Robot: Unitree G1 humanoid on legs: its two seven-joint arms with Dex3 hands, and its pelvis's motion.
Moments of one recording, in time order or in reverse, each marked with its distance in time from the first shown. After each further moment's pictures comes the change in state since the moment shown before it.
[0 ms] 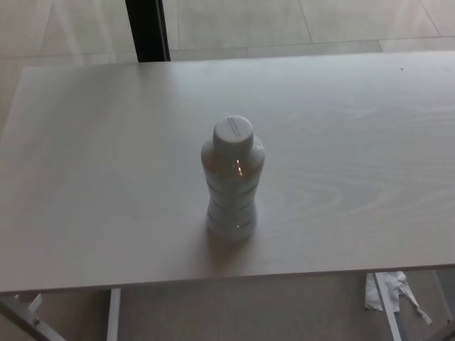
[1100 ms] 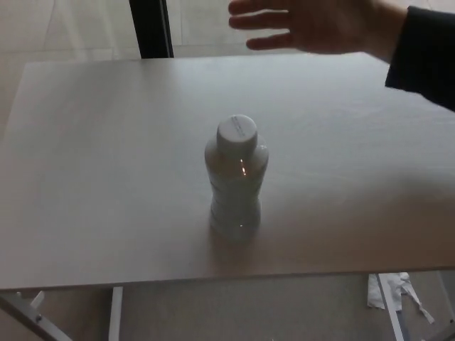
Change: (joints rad) left_arm -0.467 -0.024 -0.128 -0.616 -0.044 0.005 0.006; right_arm -0.013 -0.014 0.006 -0.004 0.034 -0.013 0.045
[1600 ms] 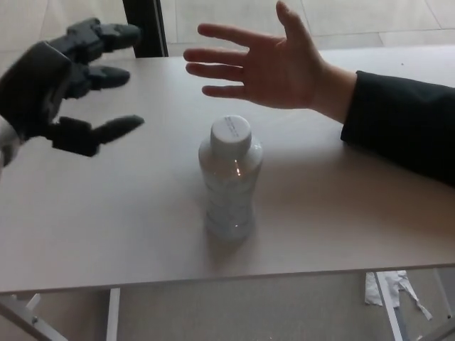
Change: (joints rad) left_arm 0.064 -0.182 -0.337 -0.453 -0.030 0.186 -0.123; right_arm -0.008 0.000 0.004 0.012 0.002 0.001 0.009
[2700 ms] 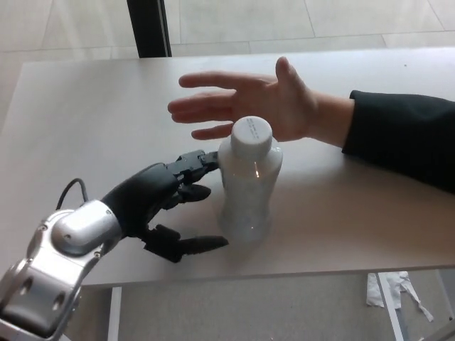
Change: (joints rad) left_arm 0.102 -0.182 -0.207 -0.066 0.156 0.136 0.031; right_arm -0.020 -0.014 0.002 -0.110 0.016 0.043 0.012
